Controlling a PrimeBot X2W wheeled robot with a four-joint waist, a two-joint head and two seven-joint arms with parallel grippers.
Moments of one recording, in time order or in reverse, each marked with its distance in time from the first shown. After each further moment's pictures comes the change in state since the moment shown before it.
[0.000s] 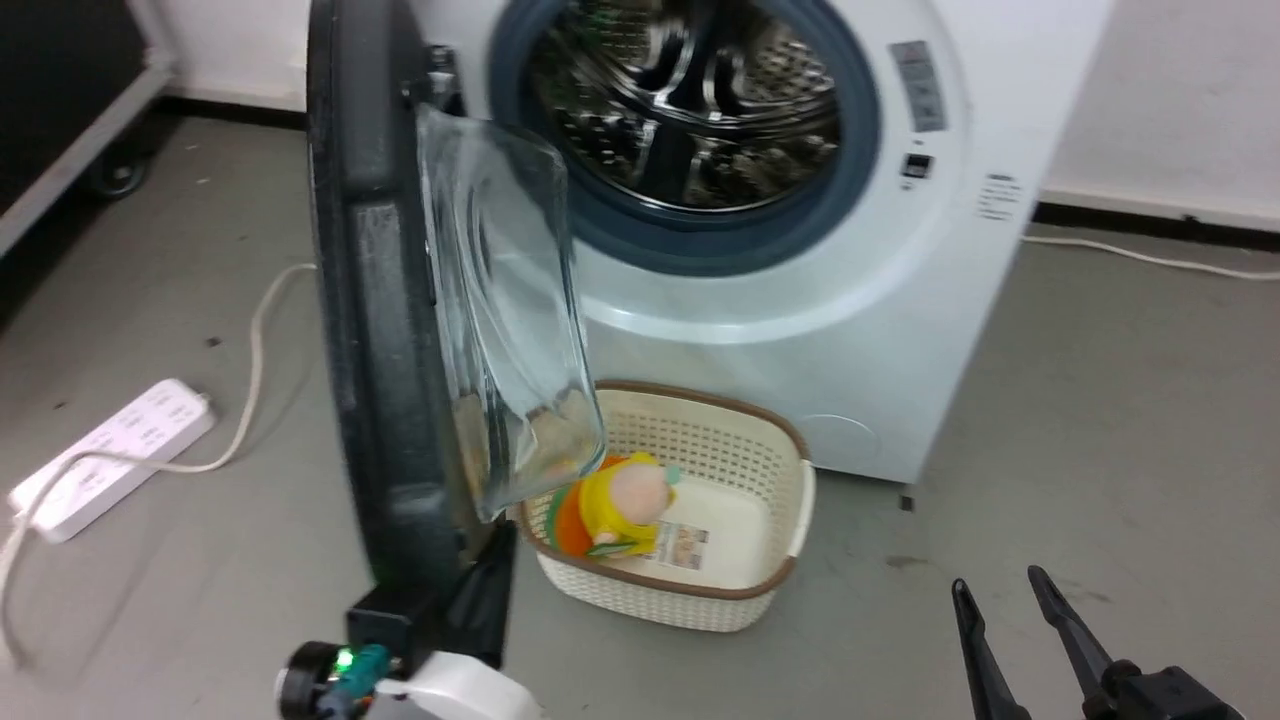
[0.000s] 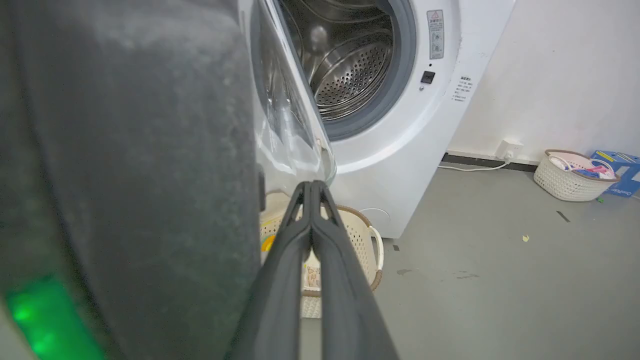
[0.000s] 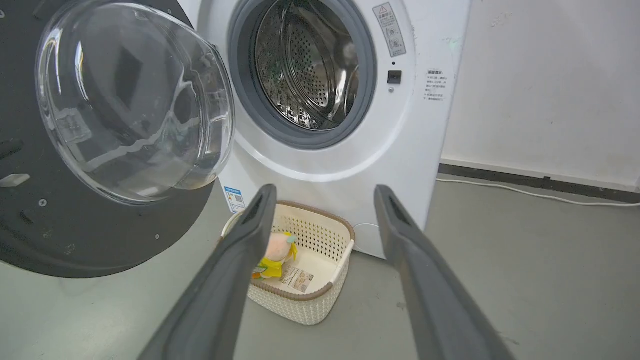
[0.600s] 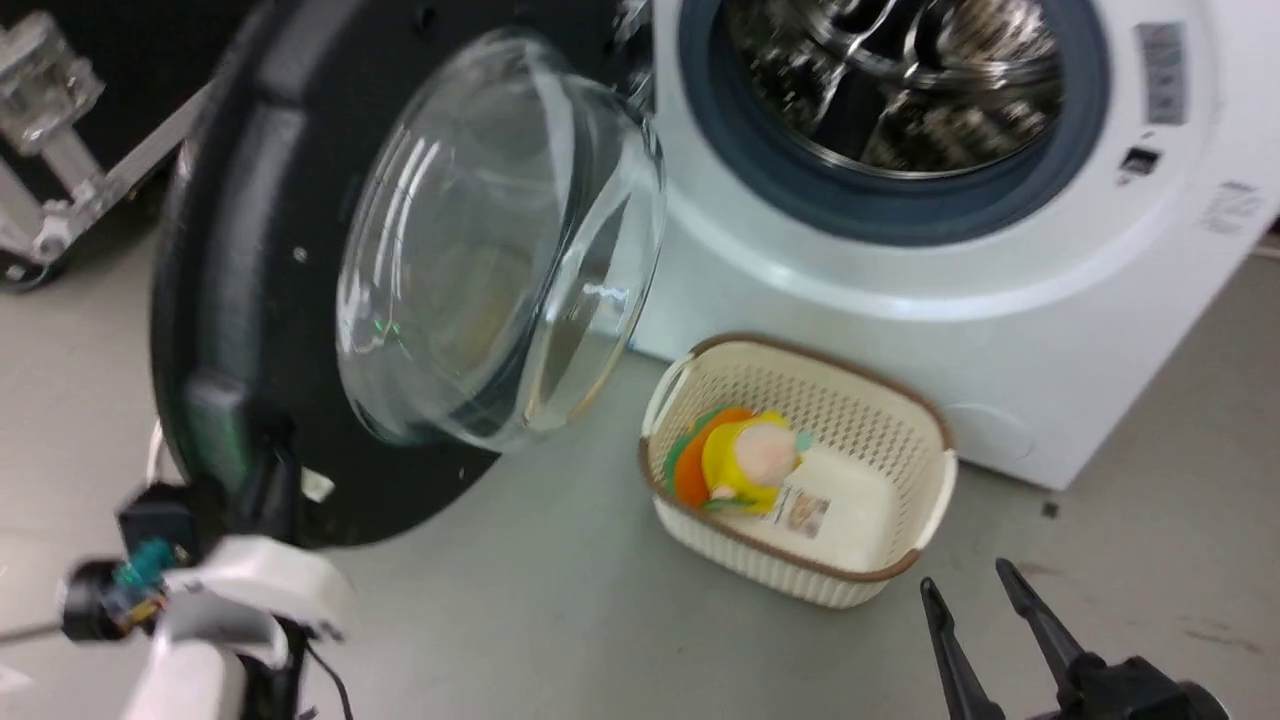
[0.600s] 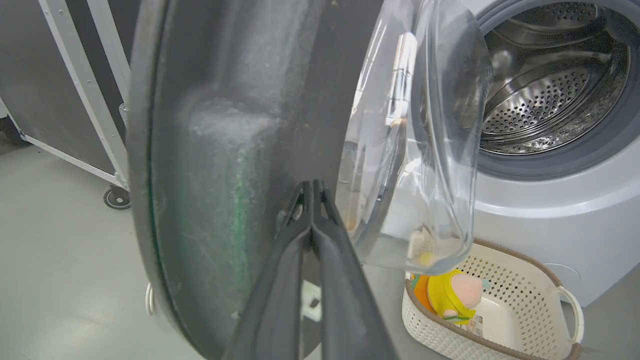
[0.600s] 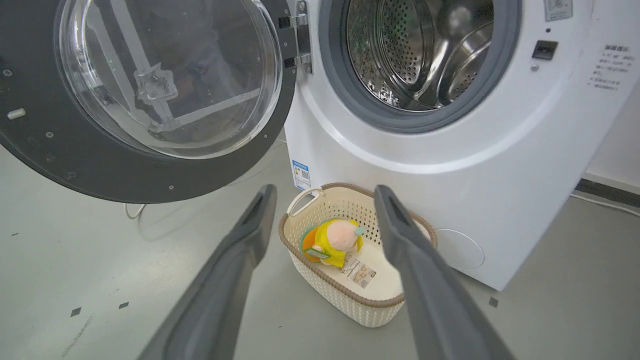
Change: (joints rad) left arm -0.156 0.177 0.191 0.071 -0.072 0.017 0.002; right arm -0.018 0.000 0.036 0.010 -0.043 0.000 0.002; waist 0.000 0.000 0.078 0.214
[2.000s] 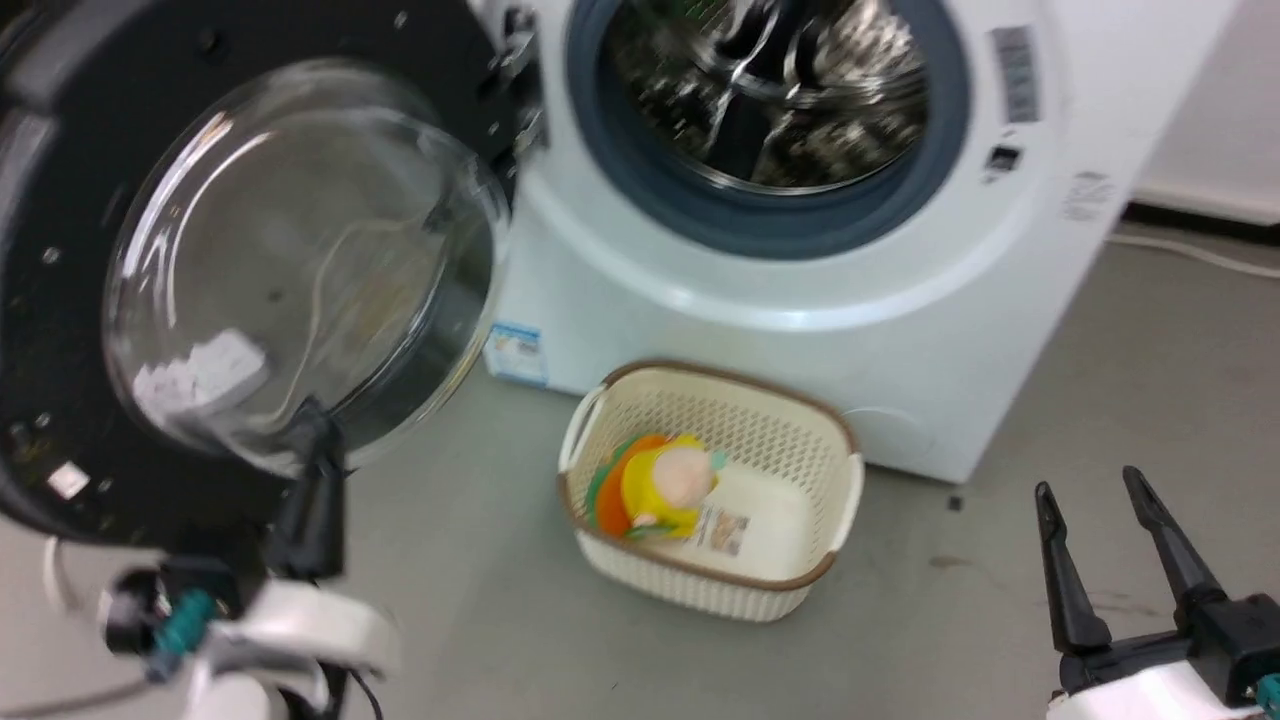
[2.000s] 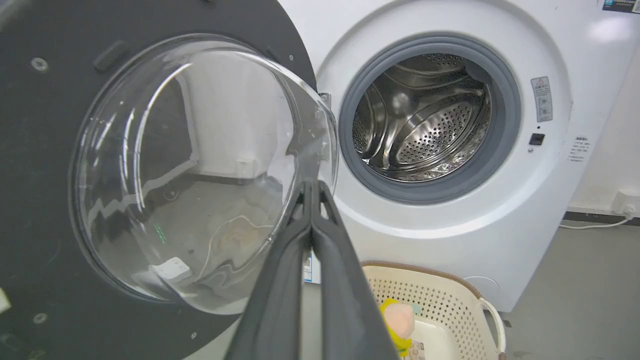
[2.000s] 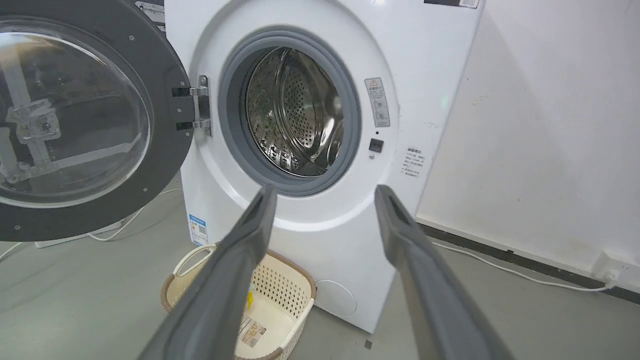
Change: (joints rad) left arm 0.039 -0.051 0.004 -0.042 0.082 -0.078 -0.115; right arm -0.088 -0.004 -0.178 -0.084 -0.100 0.000 0.006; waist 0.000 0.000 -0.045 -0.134
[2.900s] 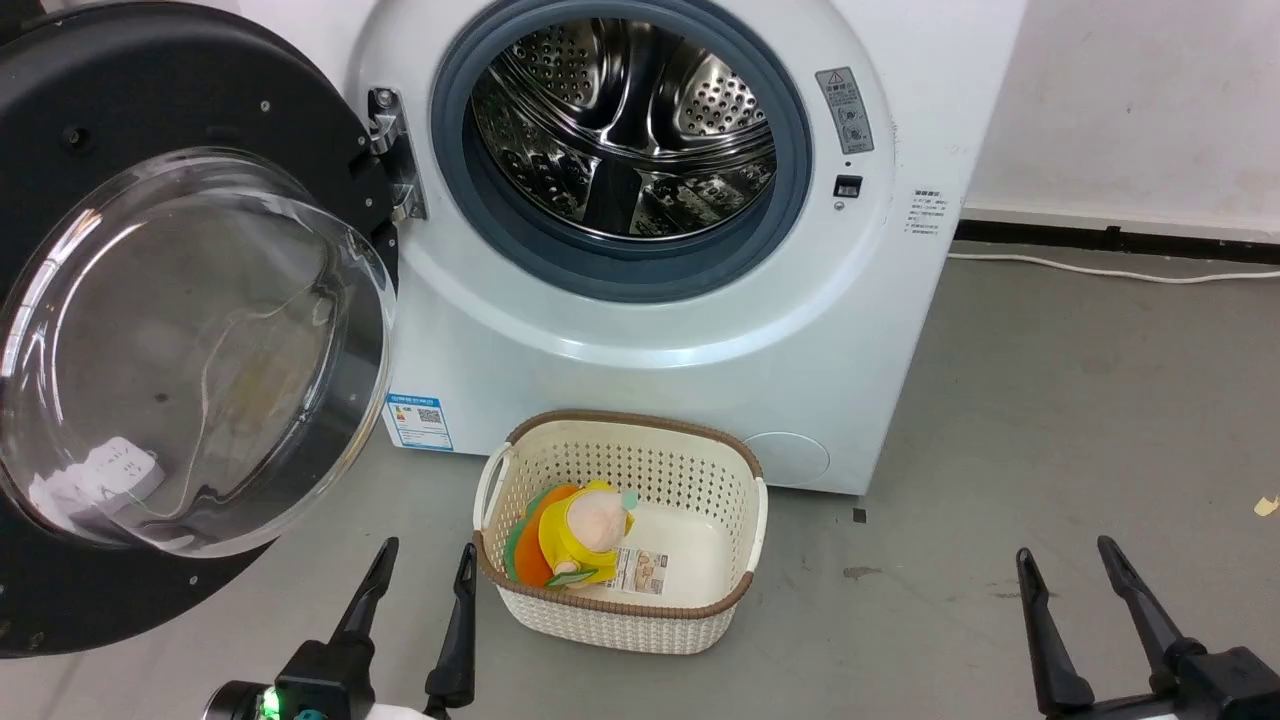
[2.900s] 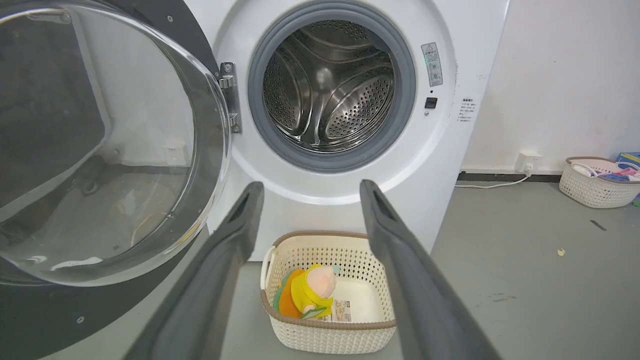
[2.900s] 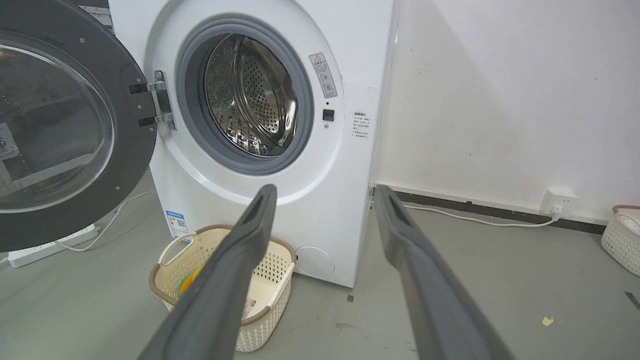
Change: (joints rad) left arm 0.214 -0.100 -0.089 -0.093 0.087 0.052 0.000; right arm 0.079 0.003 0.023 0.045 0.073 0.000 -0.007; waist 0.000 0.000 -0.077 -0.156
